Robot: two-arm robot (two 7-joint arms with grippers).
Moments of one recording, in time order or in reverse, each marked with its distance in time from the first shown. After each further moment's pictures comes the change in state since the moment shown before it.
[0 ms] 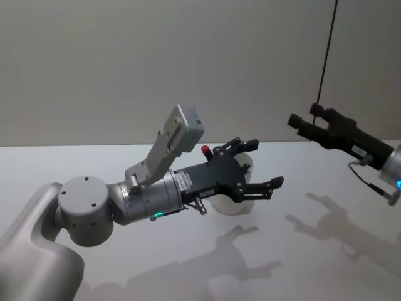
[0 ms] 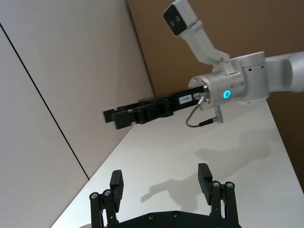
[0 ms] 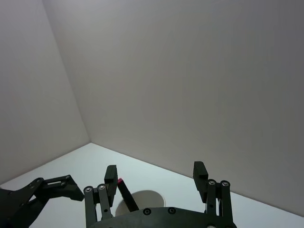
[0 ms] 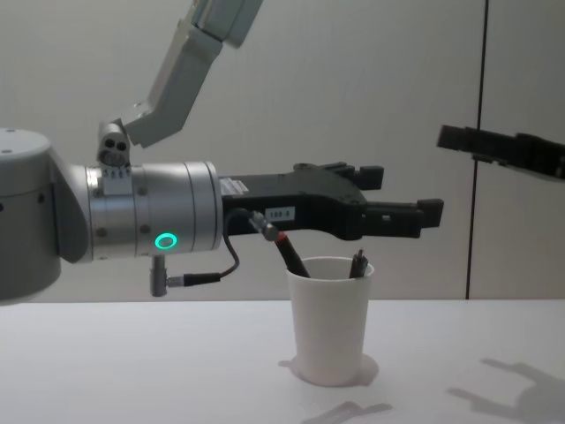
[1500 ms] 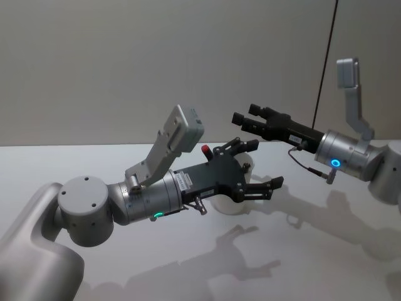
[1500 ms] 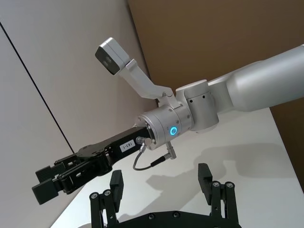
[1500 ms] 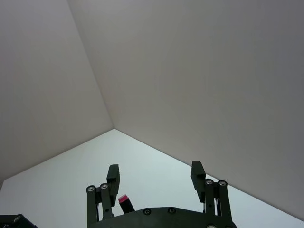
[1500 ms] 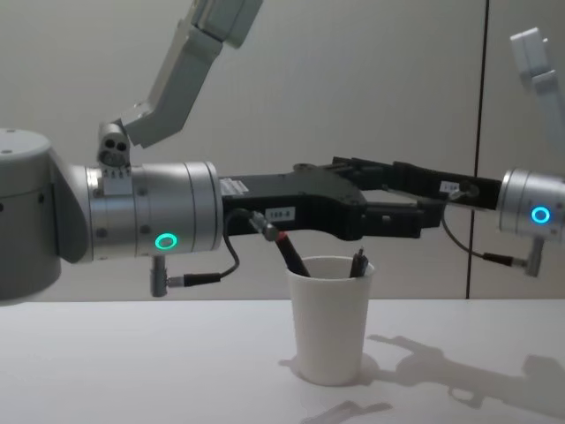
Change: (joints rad) left arm 0.000 0.000 0.000 0.000 0.000 0.000 0.000; right arm 0.447 -0.255 -0.136 0.773 -0.078 -0.167 0.254
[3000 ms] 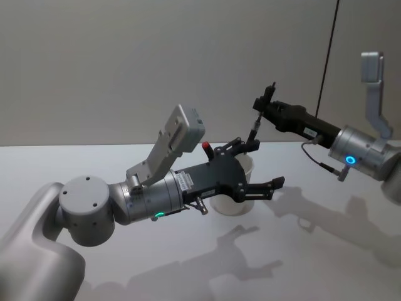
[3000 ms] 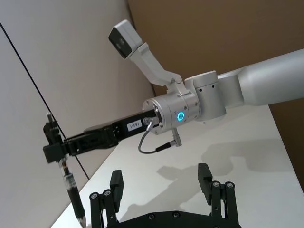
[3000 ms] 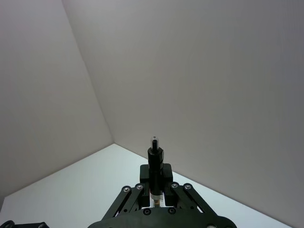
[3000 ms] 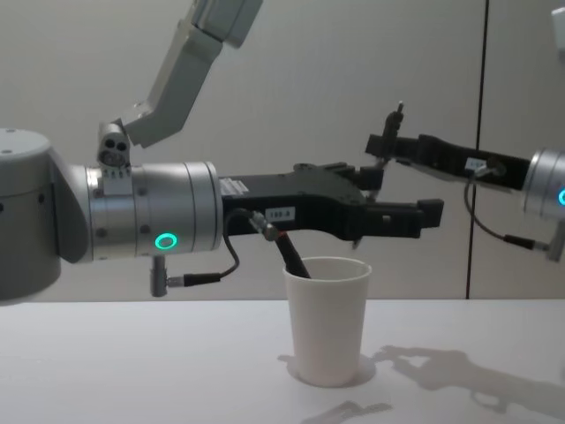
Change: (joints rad) left arm 0.000 0.000 0.000 0.000 0.000 0.000 0.000; right arm -0.113 0.064 0.039 -0.236 0.052 0.070 -0.062
